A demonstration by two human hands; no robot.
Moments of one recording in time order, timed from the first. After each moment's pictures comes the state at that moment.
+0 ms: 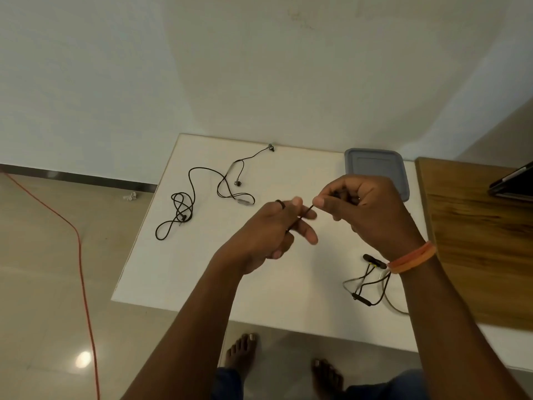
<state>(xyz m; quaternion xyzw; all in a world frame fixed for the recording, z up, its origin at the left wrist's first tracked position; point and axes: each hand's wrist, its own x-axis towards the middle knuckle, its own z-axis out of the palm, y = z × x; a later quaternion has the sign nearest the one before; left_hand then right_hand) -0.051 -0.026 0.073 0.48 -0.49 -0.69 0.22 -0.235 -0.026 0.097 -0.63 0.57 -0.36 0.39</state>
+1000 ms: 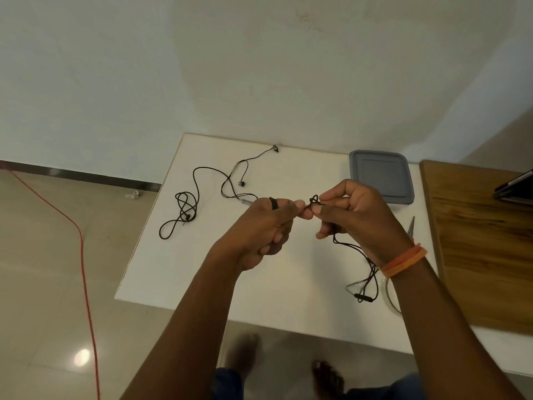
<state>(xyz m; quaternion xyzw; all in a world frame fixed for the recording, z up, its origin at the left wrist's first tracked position) -0.039 -0.034 0.070 0.49 -0.42 -0.72 0.26 -0.225 -0.027 0.081 -0.48 0.58 -0.36 0.54</state>
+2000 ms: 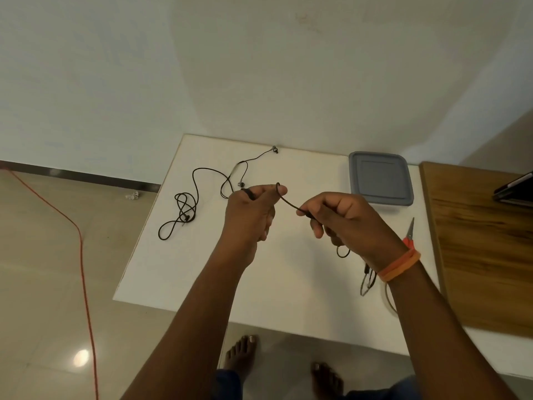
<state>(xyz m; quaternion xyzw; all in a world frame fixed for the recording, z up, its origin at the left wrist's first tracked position) -0.042 -0.038 0.067 0.59 -0.35 -0.59 0.43 -0.221 -0.025 0.079 -0.58 0.52 -0.30 0.55</state>
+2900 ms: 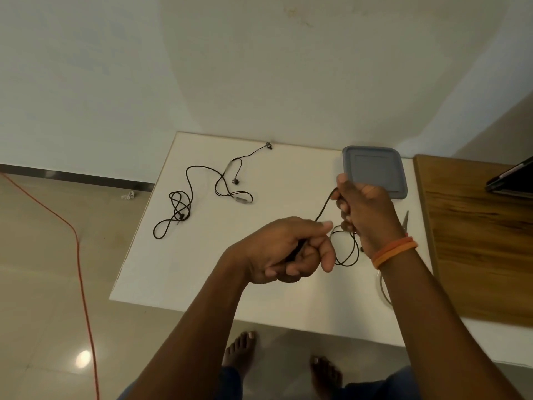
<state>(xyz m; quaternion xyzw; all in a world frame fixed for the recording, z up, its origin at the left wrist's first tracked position) -0.061 -0.019 0.077 0.30 -0.42 -0.85 0.10 -0.235 -0.033 0.066 -0.38 0.66 -0.42 0.49</state>
